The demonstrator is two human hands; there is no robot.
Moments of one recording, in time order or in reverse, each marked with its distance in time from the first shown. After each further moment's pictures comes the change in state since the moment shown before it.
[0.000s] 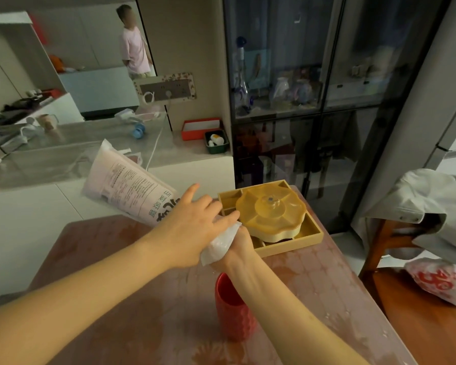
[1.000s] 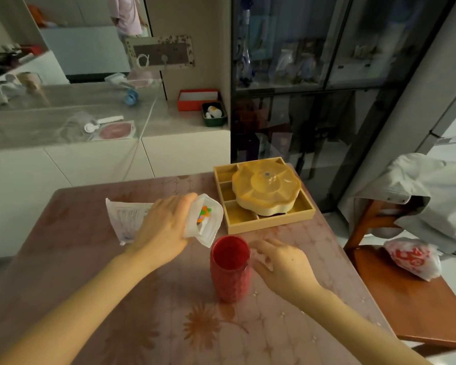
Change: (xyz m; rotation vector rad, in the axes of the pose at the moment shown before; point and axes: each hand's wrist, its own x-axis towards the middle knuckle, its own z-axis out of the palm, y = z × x) left_hand -0.053 0.031 0.046 -0.619 0.269 -0.508; right_hand -0.041 0.007 -0.139 -1.966 -0.001 -0.710
